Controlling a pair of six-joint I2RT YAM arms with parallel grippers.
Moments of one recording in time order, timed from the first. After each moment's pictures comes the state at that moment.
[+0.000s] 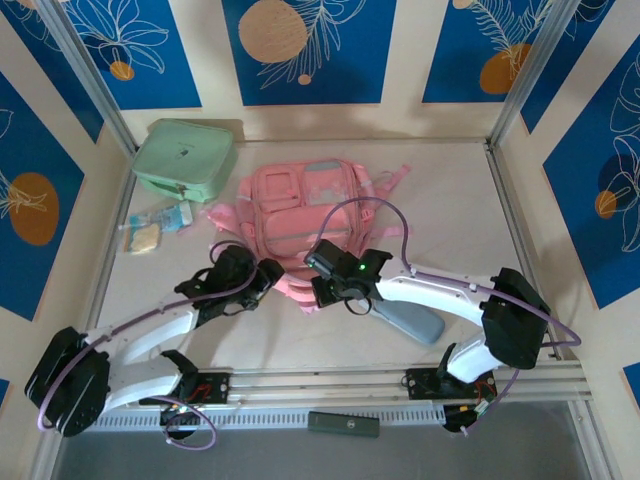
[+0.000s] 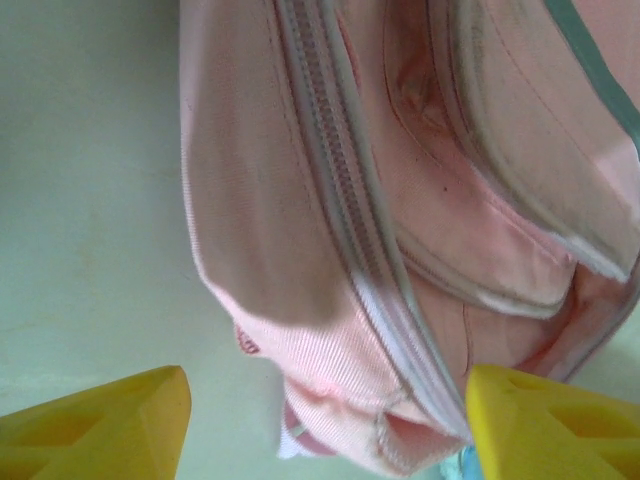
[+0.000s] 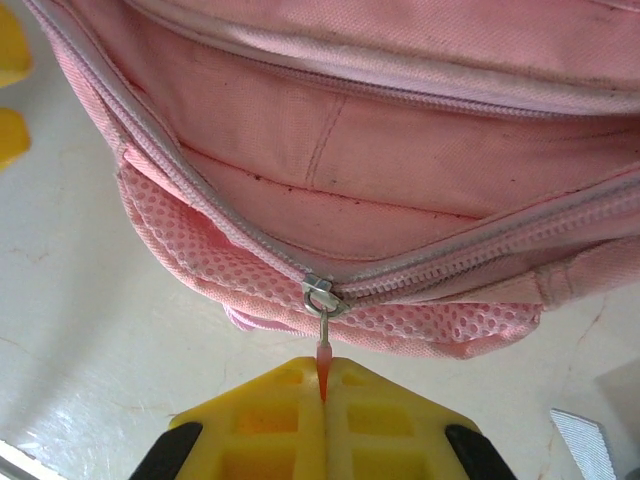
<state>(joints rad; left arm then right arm) -0.66 1.13 0.51 -0.18 0.06 -1.35 1.02 1.49 1.03 -0.67 0.10 0.61</state>
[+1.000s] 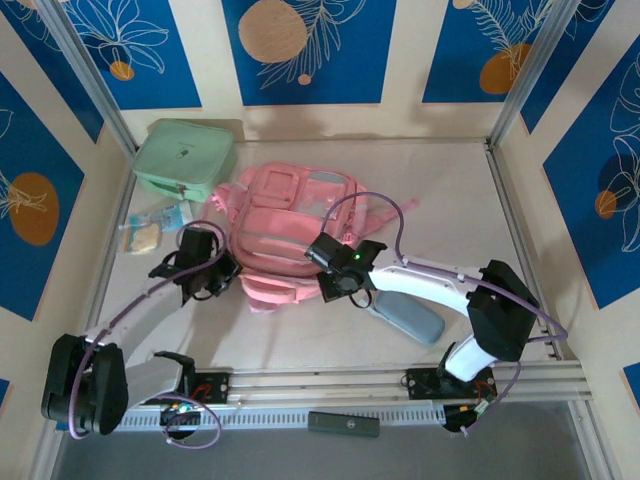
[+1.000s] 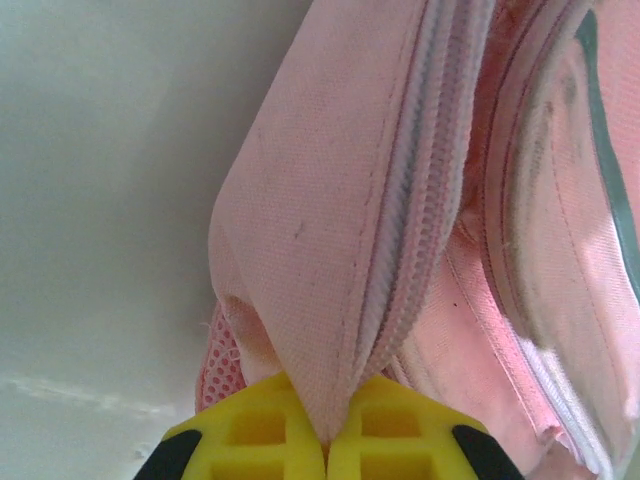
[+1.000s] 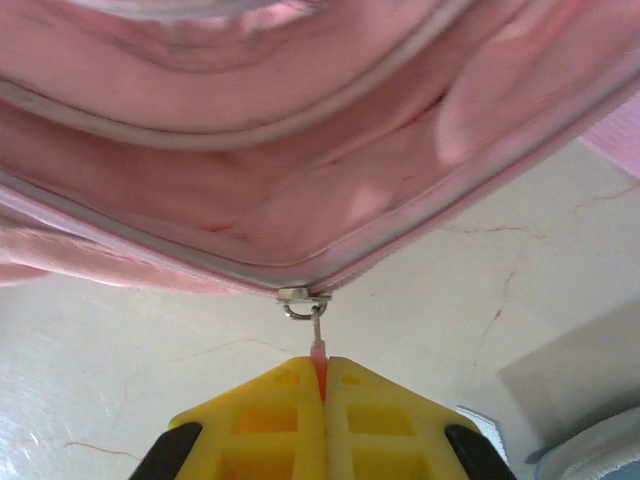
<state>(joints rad) -0.23 1.15 0.60 -0.40 0.21 -0.98 0.96 1.56 1.08 -0.77 0.16 0.55</state>
